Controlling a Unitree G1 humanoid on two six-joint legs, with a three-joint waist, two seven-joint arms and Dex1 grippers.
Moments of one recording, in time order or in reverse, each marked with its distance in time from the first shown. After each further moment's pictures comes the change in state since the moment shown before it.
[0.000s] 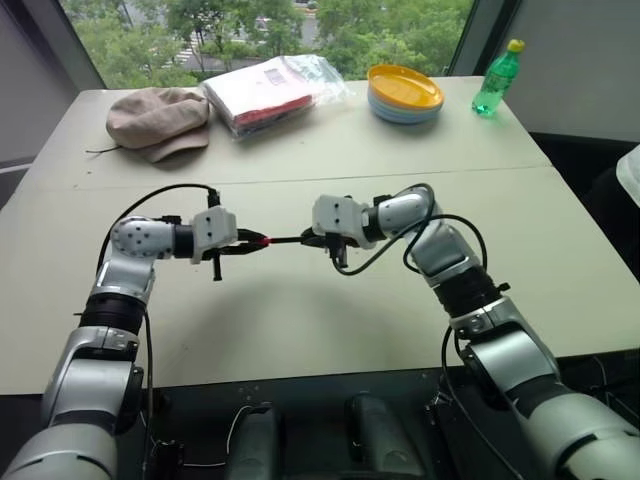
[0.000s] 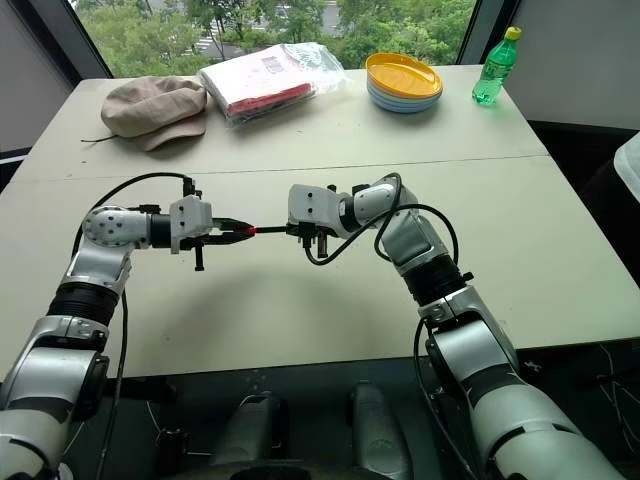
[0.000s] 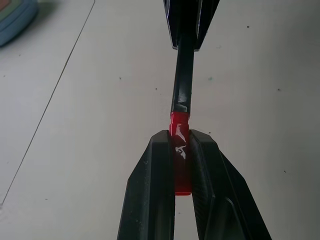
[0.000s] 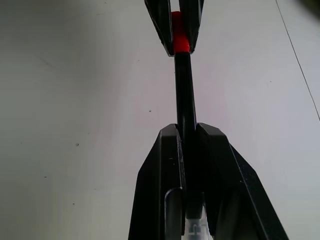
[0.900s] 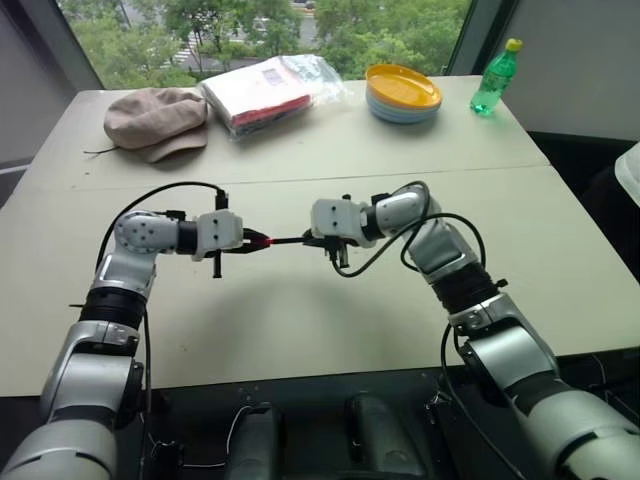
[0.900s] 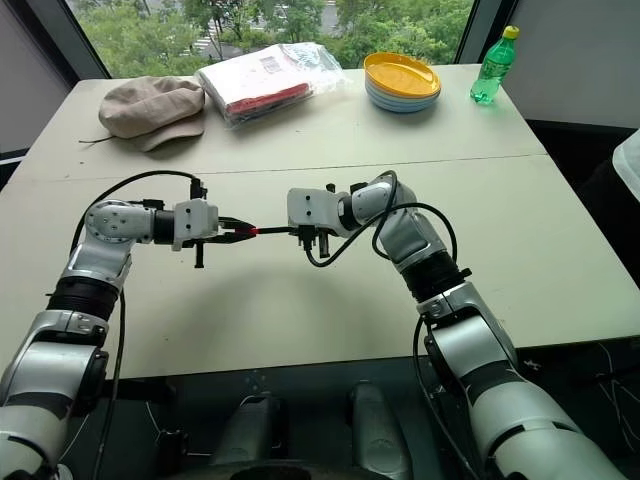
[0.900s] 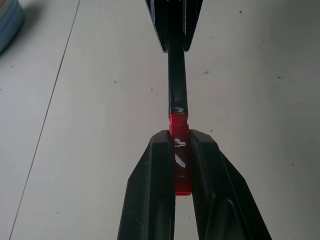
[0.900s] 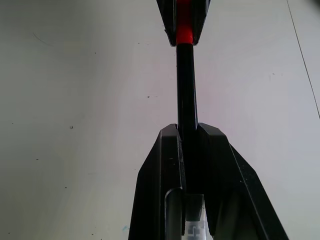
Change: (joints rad) left arm -0.029 0.002 -0.024 0.004 0.072 -0.050 0.002; right arm -0.022 0.004 0.008 0.047 -0.057 -0.060 0.012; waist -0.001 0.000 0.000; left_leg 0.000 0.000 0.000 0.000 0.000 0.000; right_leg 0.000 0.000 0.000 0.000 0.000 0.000
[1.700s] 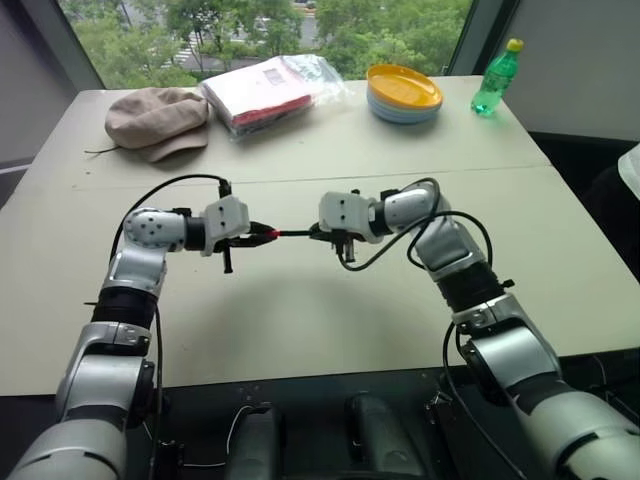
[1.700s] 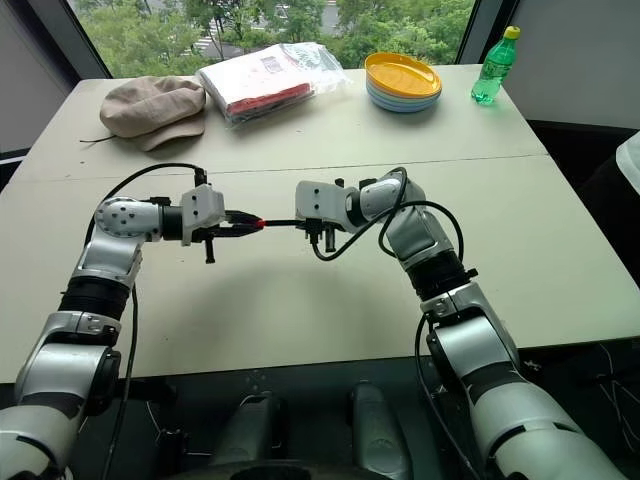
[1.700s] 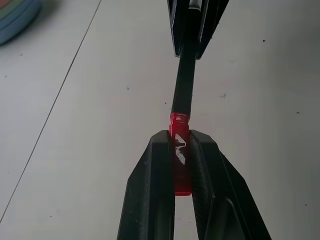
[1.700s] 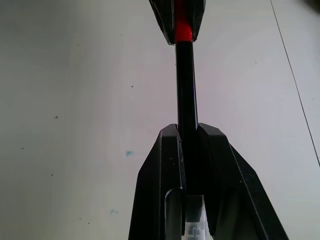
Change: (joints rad) left arm 0.002 -0.059 0.036 -0.070 -0.006 0.157 -0.007; right arm 0.014 -0.013 -0.050 -0.004 -0.018 0.003 0.017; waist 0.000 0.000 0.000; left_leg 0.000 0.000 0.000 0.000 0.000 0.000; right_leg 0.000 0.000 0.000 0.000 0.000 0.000
